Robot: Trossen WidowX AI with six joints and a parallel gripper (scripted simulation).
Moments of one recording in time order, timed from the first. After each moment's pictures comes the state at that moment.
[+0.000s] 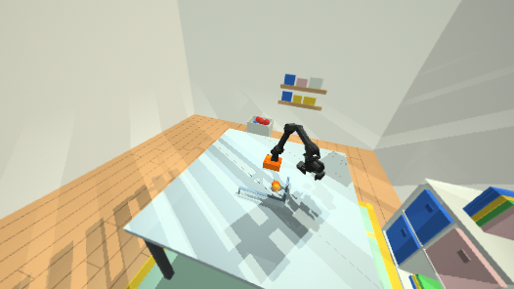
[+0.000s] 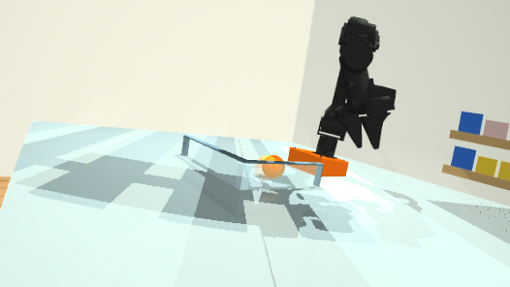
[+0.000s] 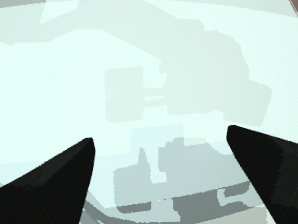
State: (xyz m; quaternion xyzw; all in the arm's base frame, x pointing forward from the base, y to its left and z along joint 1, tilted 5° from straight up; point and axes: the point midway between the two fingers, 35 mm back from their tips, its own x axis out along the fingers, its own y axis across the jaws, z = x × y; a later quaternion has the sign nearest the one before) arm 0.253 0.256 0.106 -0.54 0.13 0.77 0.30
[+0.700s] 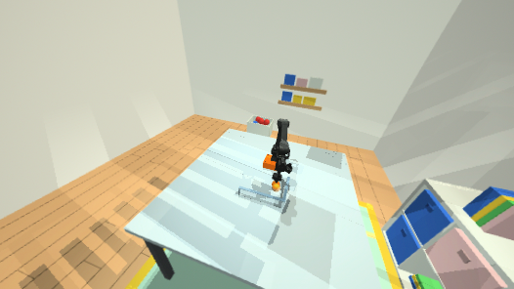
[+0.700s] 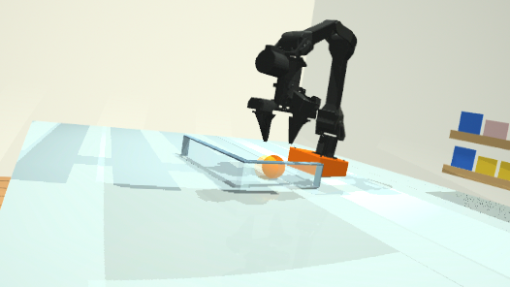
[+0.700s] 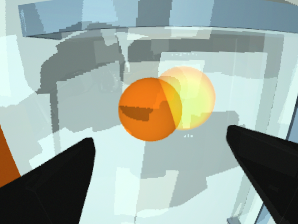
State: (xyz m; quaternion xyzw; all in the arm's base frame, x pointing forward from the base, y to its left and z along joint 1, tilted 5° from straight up) arm 0.284 0.040 0.062 -0.45 0.53 0.49 0.52
